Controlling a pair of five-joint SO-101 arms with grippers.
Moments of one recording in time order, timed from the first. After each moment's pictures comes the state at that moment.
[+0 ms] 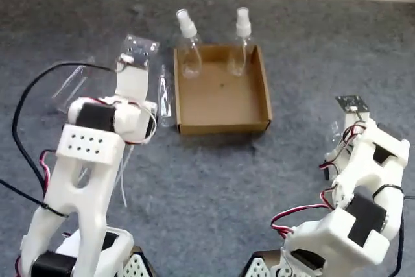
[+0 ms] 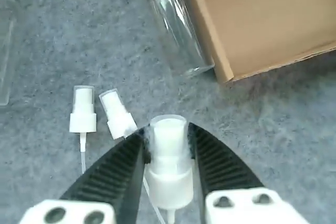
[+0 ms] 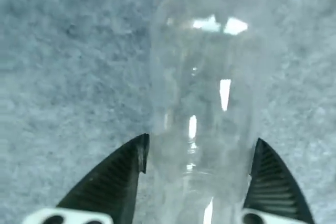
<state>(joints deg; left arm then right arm) 3.6 -31.0 31.5 70.7 -0.1 31.1 0.8 30.9 59.2 42.6</state>
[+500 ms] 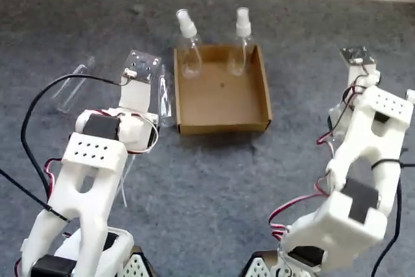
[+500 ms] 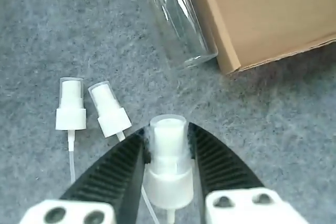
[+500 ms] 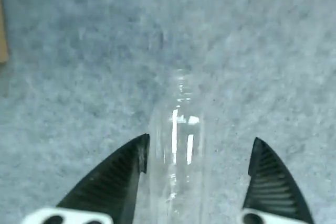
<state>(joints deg) 3.6 -32.2 40.9 63.6 -0.2 23.4 11.2 1.2 74.0 35.2</state>
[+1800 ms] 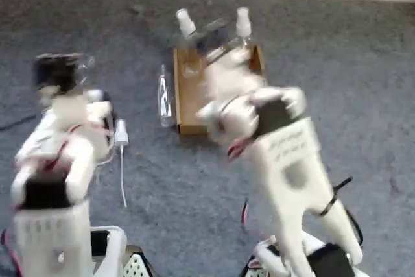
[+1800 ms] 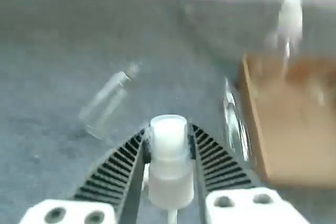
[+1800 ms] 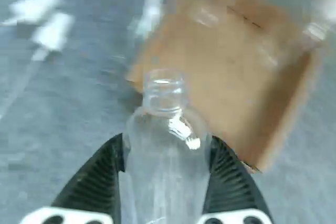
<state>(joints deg) -10.9 -64.9 40.9 62.5 6.4 -35.0 -27.8 14.5 73.4 15.2</state>
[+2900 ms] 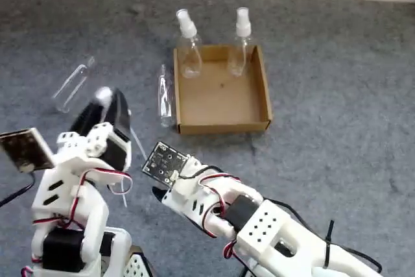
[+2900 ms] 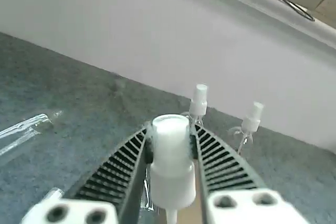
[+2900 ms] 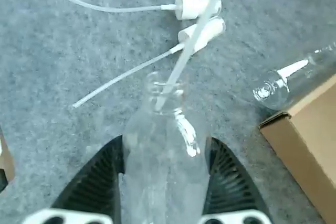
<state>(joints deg) -0.3 -93.5 63.9 46.0 29.1 -54.6 -51.3 70.0 28.3 14.8</state>
